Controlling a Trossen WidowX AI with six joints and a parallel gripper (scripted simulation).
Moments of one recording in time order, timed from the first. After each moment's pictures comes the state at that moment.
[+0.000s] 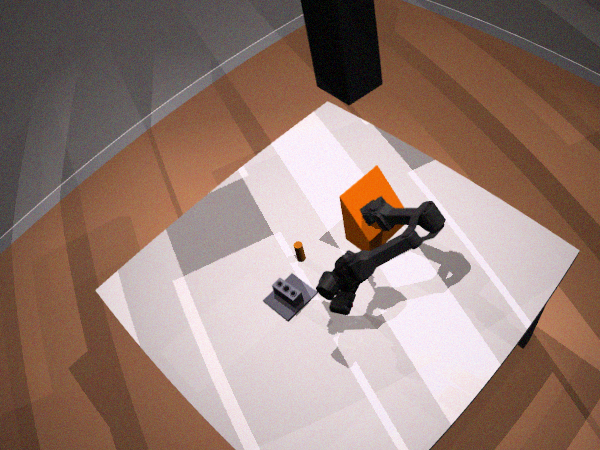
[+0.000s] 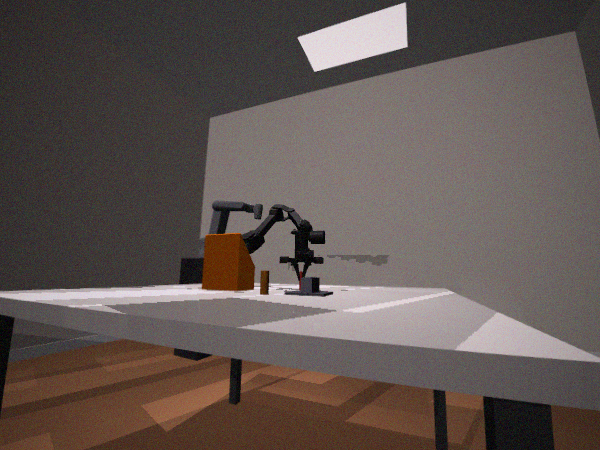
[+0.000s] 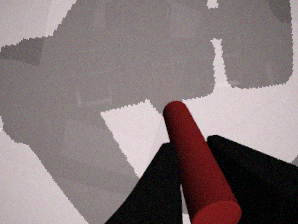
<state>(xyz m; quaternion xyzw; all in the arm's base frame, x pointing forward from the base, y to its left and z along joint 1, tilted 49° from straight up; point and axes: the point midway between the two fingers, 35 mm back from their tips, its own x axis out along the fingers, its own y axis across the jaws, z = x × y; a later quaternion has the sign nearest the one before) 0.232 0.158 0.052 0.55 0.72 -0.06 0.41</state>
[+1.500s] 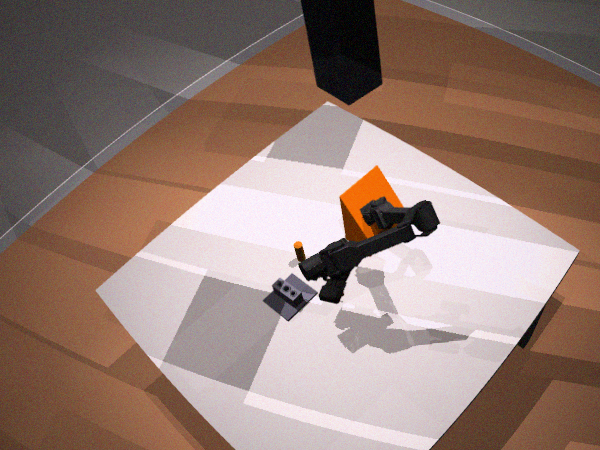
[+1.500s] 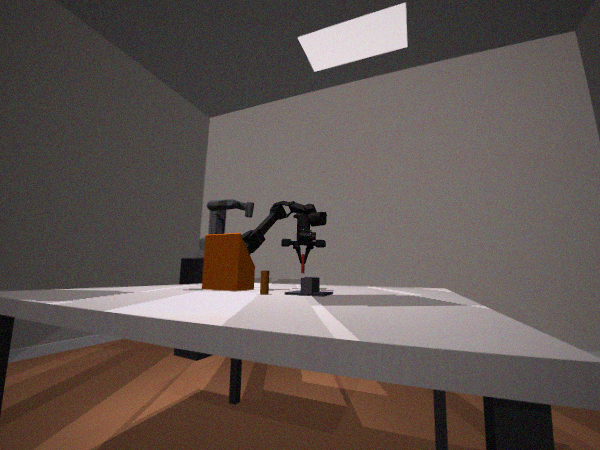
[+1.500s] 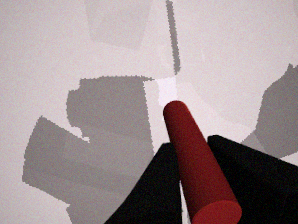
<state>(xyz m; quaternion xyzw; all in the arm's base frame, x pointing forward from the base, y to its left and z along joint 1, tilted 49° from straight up) 0.252 0.094 0.087 0.55 0.72 -0.07 0.41</state>
